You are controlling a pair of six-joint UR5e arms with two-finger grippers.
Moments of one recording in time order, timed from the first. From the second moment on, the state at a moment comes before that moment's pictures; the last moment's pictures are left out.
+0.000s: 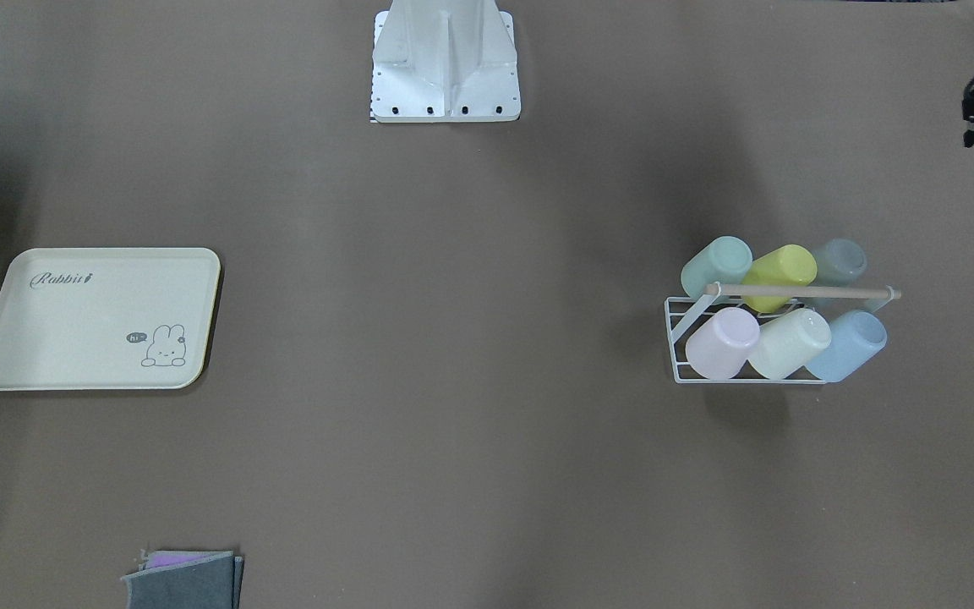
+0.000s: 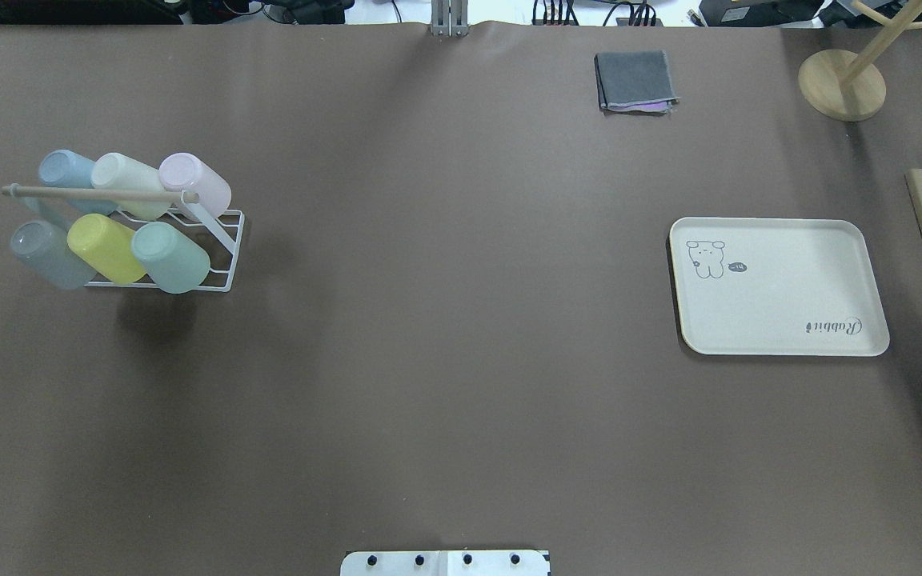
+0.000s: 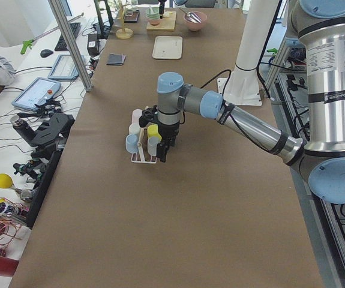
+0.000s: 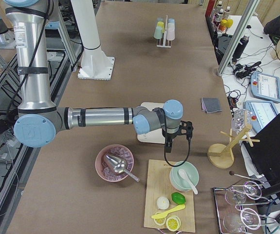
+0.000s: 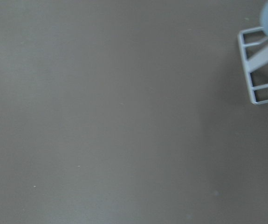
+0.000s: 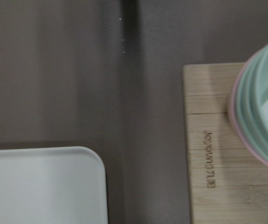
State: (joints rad) left arm -1.24 -1.47 -2.23 -1.30 -2.12 -0.01; right arm 1.31 -1.53 1.58 -1.24 2.32 0.54
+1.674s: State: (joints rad) left arm -0.39 -2.15 -2.10 -0.45 -1.22 0.14; right arm 1.09 -1.61 1.50 -0.95 2.30 0.74
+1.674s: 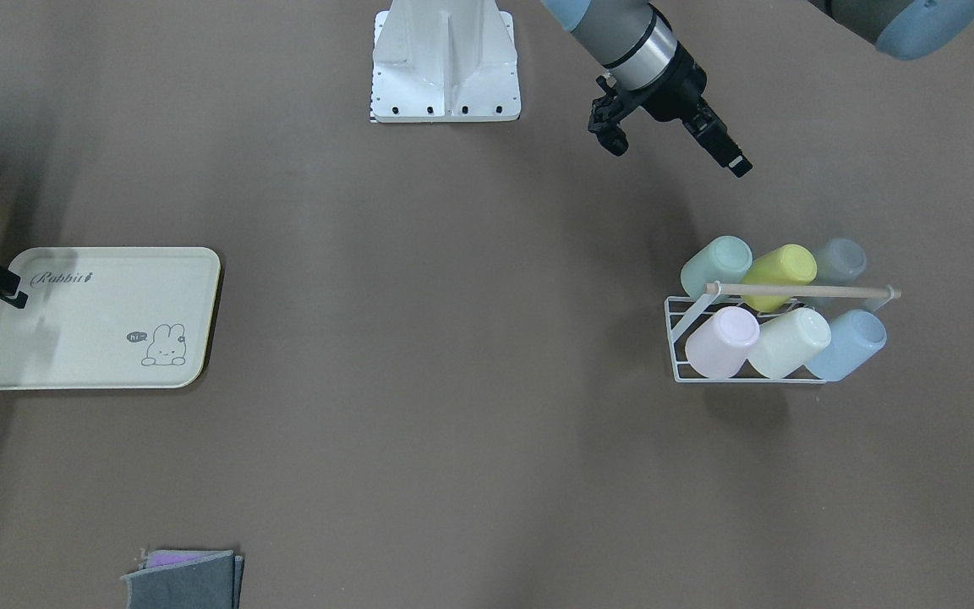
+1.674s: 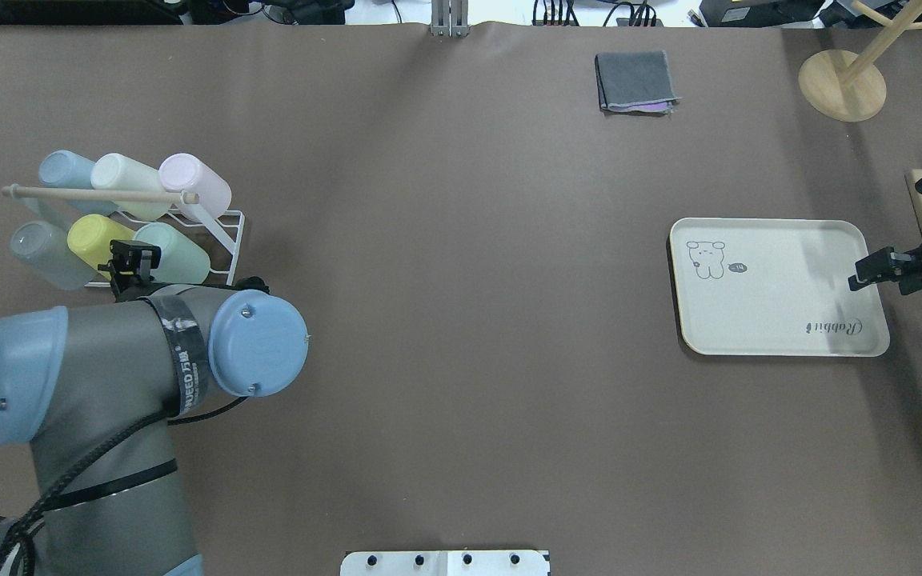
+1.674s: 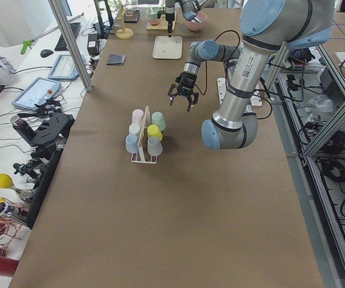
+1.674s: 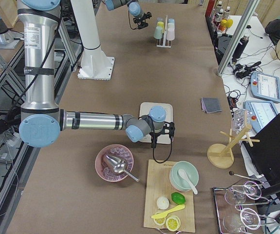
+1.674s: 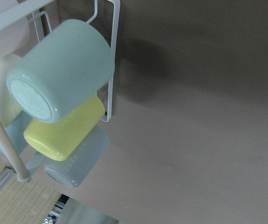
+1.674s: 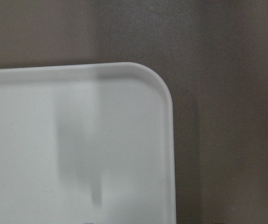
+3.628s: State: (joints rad) left arm -0.27 -2.10 -1.88 -0.61 -0.82 0.41; right arm 1.15 -1.55 1.48 -0.95 2.44 0.70
